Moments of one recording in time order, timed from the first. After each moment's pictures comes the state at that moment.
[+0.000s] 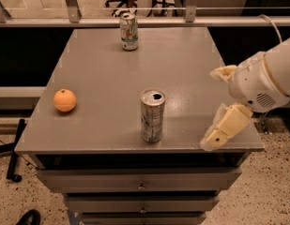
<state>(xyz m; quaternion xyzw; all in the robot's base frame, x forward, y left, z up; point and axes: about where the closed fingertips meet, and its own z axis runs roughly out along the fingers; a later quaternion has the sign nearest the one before) 0.436 -0.144 0.900 -0.58 0.76 0.13 0.28</state>
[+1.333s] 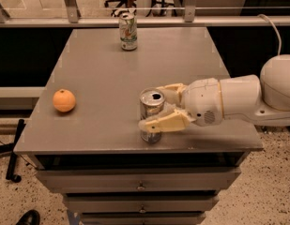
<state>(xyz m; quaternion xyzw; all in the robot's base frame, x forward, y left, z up) 0.450 -0.023 0.884 -0.51 0.64 0.36 0.44</state>
